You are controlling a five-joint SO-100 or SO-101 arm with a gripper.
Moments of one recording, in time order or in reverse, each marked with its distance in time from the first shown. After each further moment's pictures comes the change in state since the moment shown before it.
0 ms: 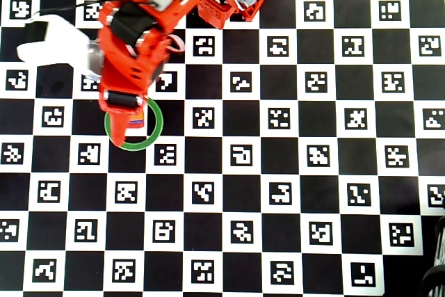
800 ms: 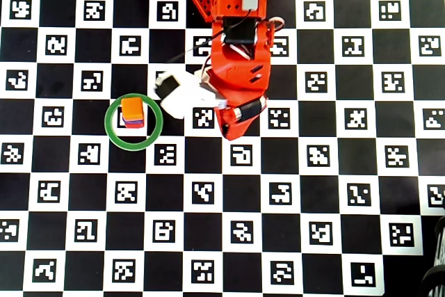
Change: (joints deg) arm -29.7 43.9 81.9 -57.0 -38.9
